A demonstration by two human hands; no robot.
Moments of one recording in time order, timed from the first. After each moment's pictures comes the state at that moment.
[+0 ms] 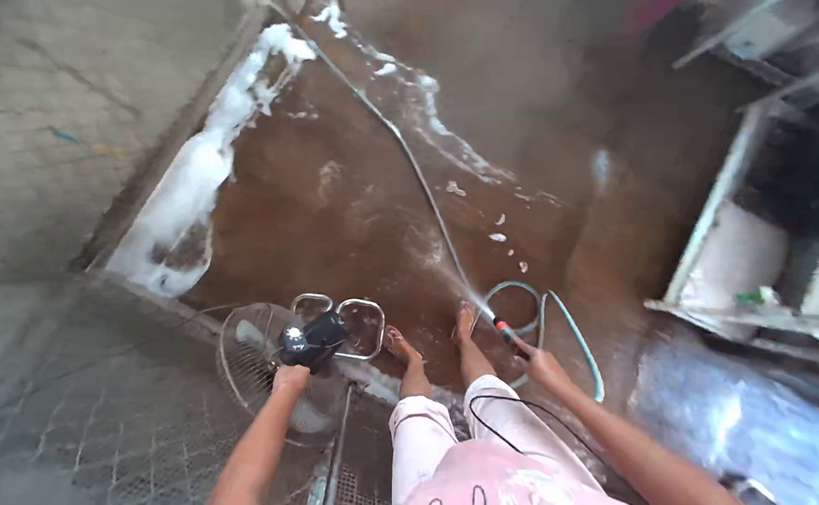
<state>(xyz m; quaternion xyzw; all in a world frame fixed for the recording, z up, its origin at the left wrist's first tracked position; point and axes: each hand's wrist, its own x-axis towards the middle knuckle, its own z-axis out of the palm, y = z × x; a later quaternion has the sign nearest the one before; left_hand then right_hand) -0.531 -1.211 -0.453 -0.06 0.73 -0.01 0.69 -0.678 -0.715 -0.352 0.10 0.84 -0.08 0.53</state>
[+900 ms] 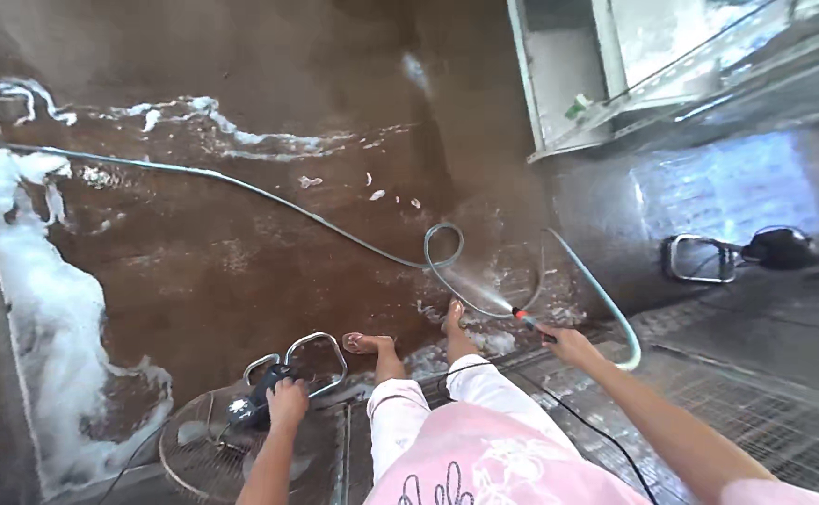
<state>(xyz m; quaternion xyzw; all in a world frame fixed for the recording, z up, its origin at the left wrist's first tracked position) -0.609 -1.043 -0.467 0.05 0.85 -0.02 0.53 -0.480 -0.445 -0.307 0.33 0.77 -0.13 0.53</state>
